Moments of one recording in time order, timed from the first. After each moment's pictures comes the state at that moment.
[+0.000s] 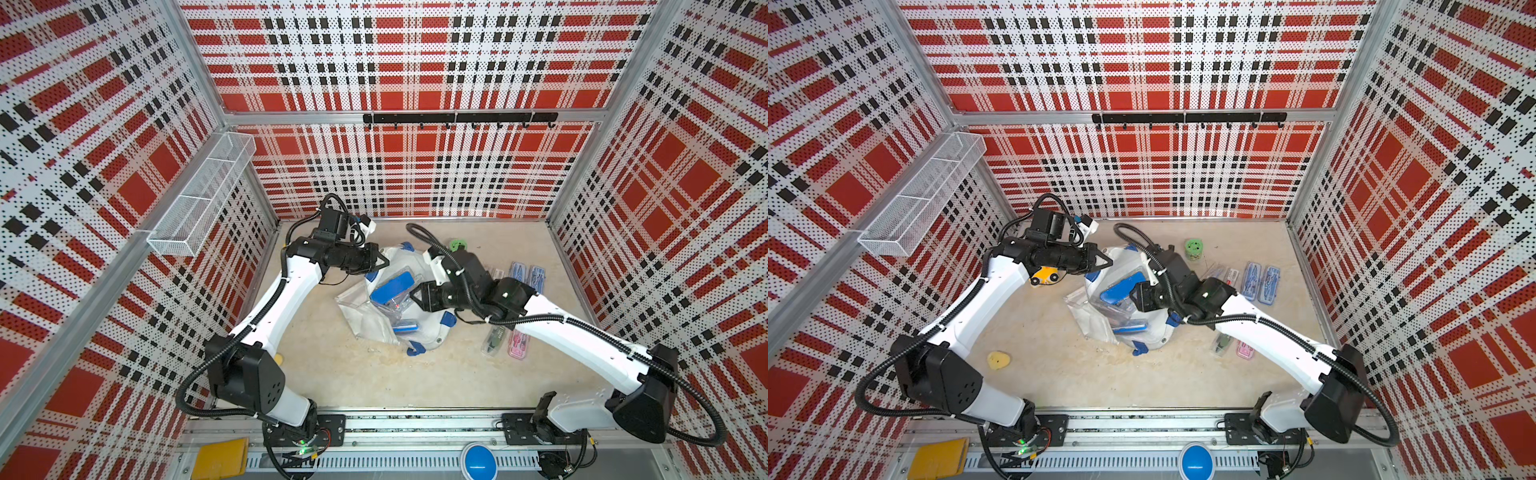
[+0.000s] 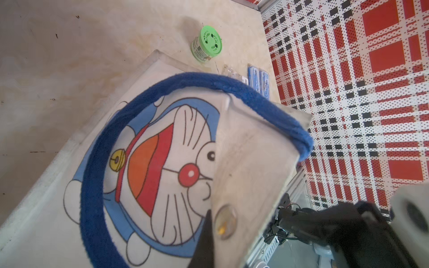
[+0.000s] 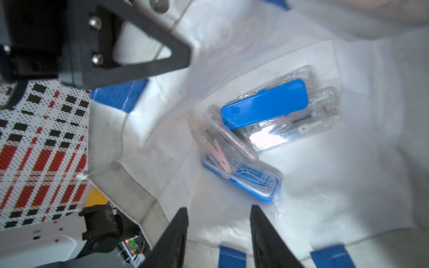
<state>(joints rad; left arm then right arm) -0.29 1.52 1.47 -0.80 0.64 -0.34 0.90 1.39 1.25 -0.55 -0.03 0.57</state>
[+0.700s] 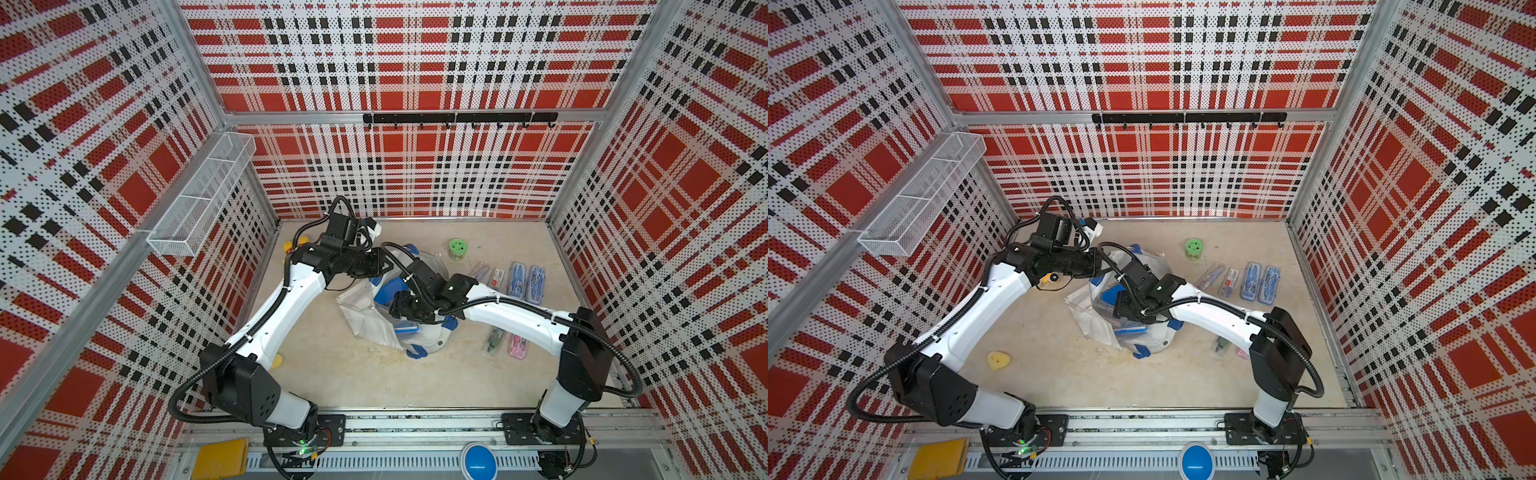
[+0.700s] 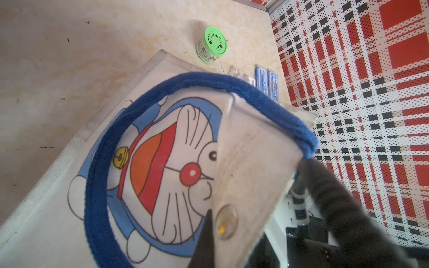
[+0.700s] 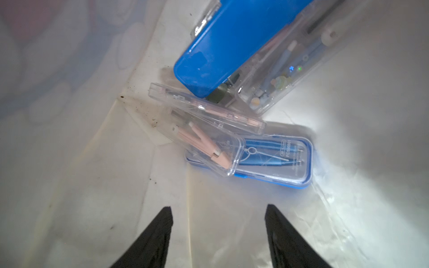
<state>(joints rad) -0.38 1.46 1.43 -0.78 0.50 -0.39 0.91 1.72 1.40 -0.68 -0.08 0.98</state>
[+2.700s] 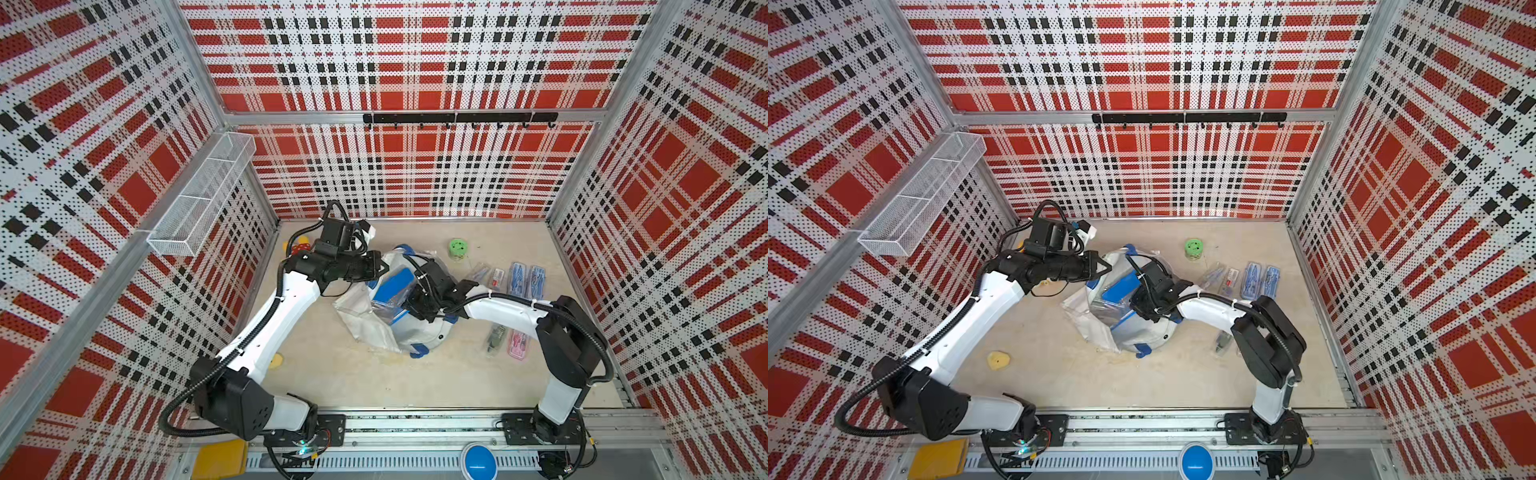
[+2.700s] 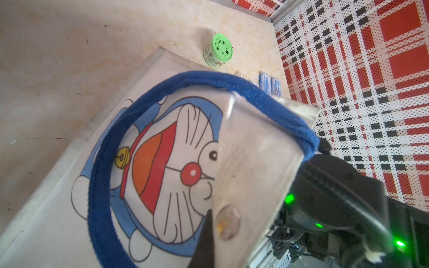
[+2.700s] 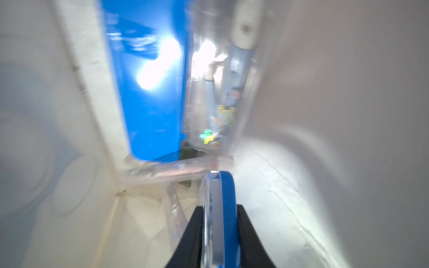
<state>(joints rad) -0.36 1.40 1.37 -0.75 0.47 -0.43 0.79 1.76 1.21 -0.34 -0.17 1.29</state>
